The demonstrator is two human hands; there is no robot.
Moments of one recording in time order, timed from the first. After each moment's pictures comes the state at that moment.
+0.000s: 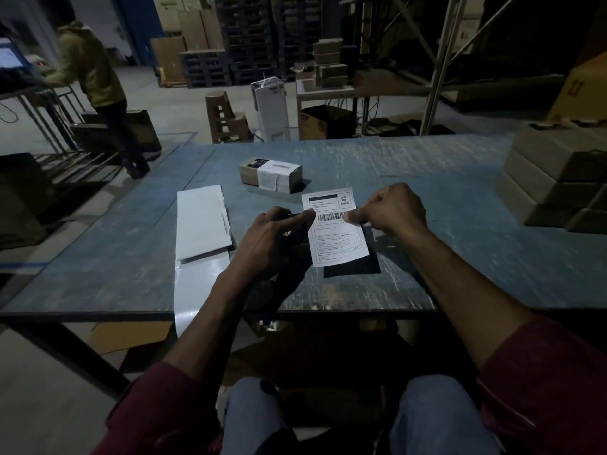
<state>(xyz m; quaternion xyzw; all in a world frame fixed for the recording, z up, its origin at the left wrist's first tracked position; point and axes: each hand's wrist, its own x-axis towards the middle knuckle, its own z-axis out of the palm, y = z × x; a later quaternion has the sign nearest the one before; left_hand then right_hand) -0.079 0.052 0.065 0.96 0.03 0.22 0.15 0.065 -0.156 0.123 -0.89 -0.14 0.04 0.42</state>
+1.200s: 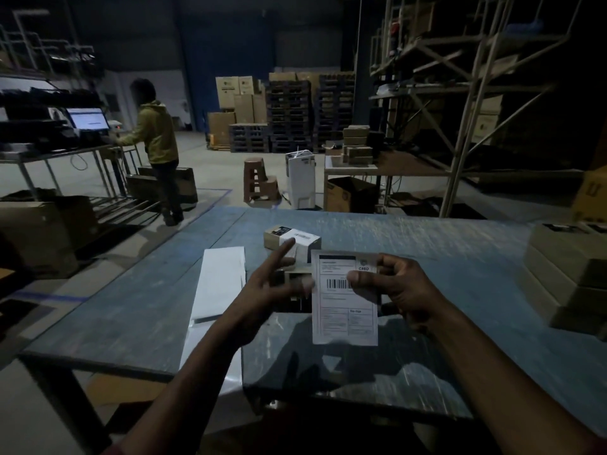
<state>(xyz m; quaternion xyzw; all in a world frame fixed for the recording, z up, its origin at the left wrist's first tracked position) -0.115 0.029 0.137 0.74 0.11 0.20 0.63 0.051 -0.172 0.158 -0.67 -0.30 0.25 0.63</state>
